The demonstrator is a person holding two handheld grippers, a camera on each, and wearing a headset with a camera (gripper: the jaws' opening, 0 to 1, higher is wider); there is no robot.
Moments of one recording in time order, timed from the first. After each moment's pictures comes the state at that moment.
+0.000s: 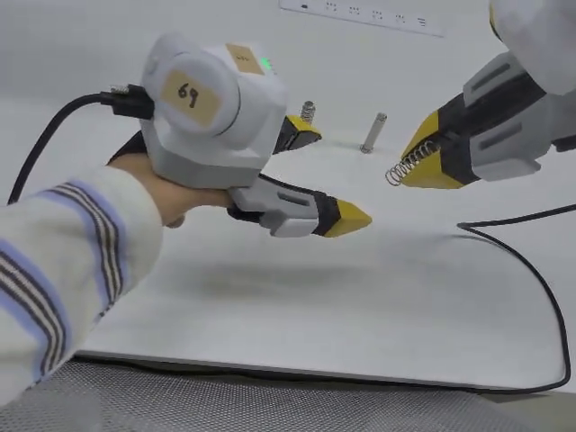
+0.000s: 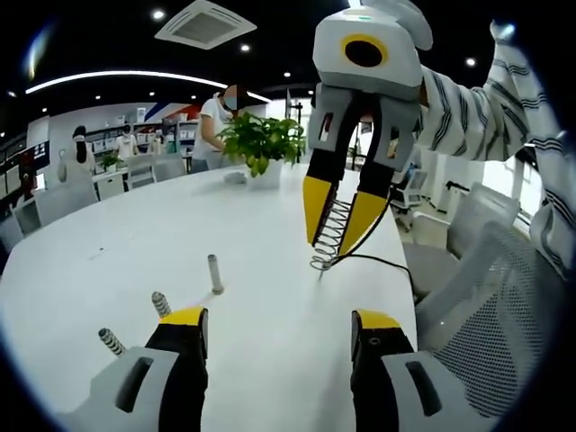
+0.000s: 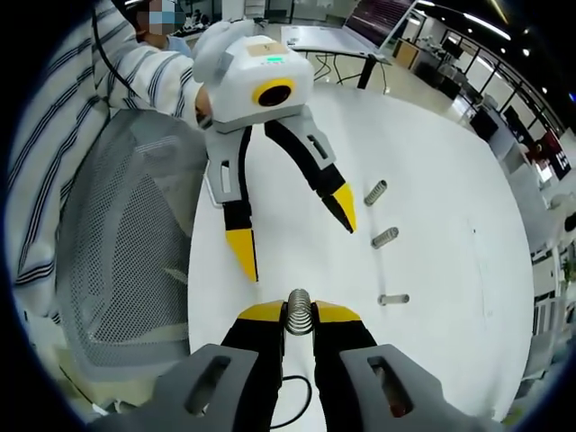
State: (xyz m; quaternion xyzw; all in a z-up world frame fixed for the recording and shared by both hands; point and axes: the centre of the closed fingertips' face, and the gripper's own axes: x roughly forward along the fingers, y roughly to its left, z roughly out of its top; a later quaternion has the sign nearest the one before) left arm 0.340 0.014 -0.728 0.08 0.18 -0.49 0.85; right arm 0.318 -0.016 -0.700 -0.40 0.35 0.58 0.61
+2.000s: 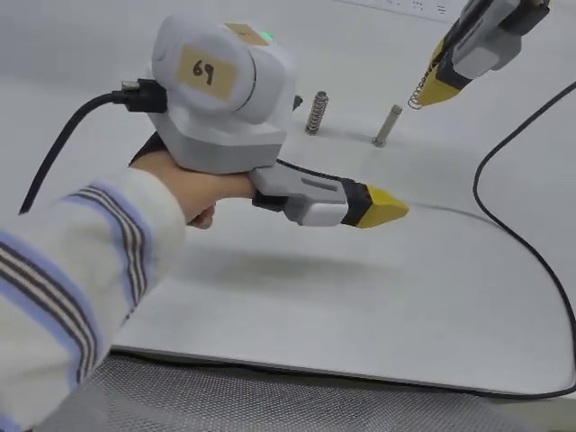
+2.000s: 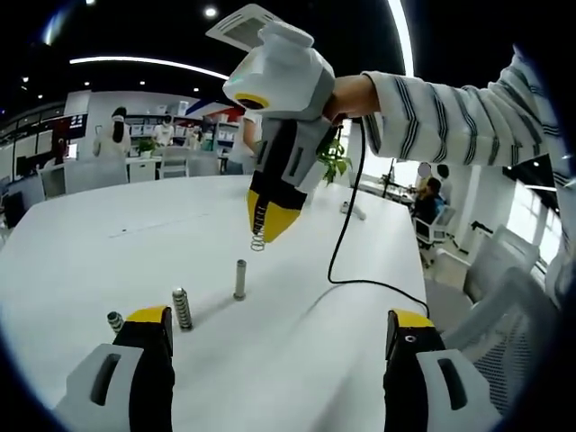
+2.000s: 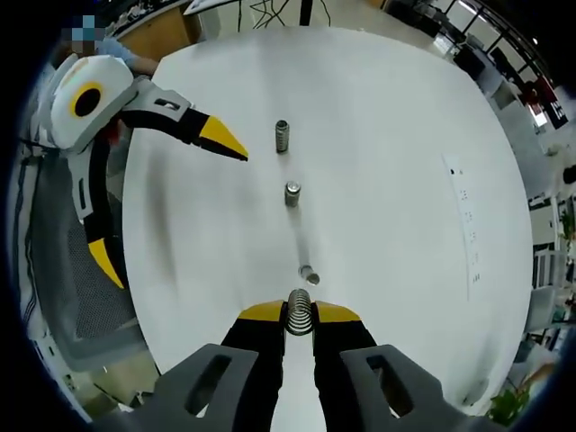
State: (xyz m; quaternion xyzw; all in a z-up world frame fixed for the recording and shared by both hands) left arm 0.362 0.021 -0.721 0.00 0.18 -0.42 0.89; right arm 0.439 -0.029 -0.726 -0.44 0.47 0.49 0.59
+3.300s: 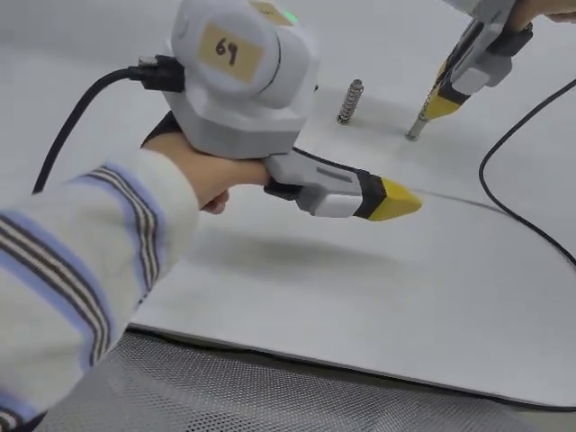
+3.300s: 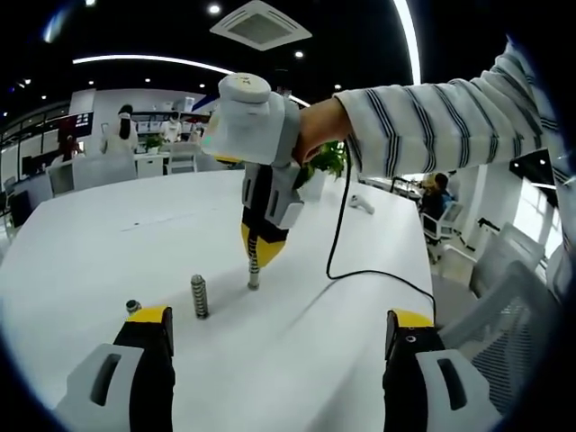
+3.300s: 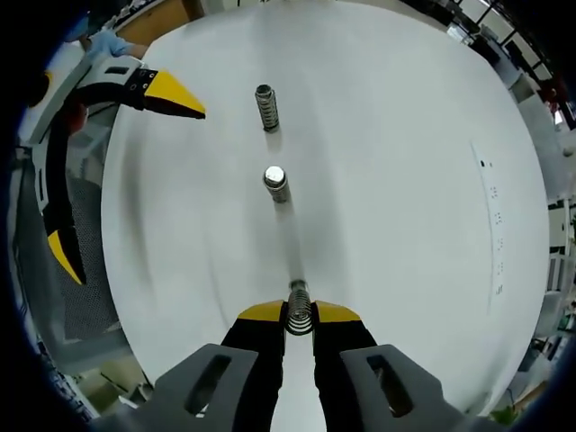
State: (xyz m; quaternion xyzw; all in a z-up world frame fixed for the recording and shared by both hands) left arm 0.364 0.041 -0.727 0.01 0.20 -0.40 0.89; right arm 0.452 -0.021 -0.782 -0.45 0.50 0.49 0.56
